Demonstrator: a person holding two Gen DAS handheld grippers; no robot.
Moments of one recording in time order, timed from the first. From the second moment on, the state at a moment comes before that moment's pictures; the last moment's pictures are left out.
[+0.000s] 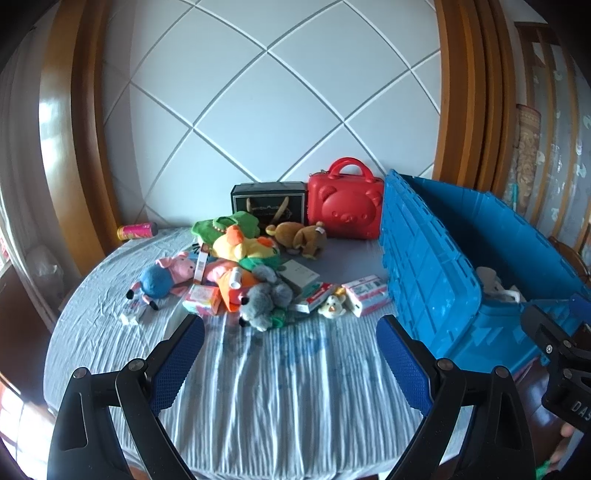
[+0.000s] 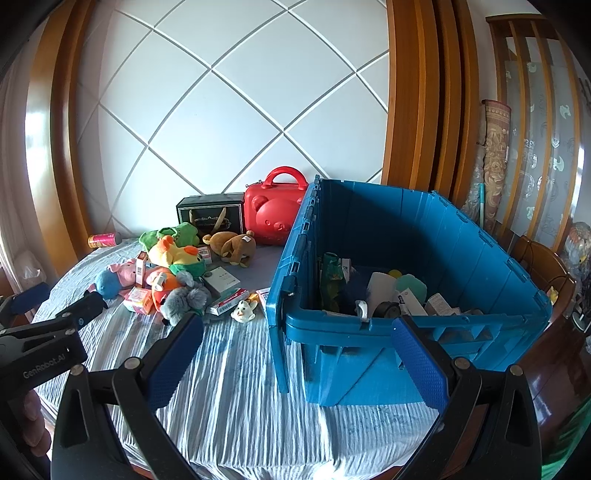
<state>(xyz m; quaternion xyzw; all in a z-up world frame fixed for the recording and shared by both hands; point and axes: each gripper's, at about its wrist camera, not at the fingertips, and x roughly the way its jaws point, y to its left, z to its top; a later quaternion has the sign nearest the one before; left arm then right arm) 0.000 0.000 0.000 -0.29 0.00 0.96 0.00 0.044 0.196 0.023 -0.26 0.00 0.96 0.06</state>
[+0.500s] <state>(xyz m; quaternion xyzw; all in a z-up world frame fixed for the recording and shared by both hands) 0.009 -0.019 0.001 -0.28 0.00 0.96 0.00 0.044 0.183 0.022 -0.26 -0.01 0.96 0.05</state>
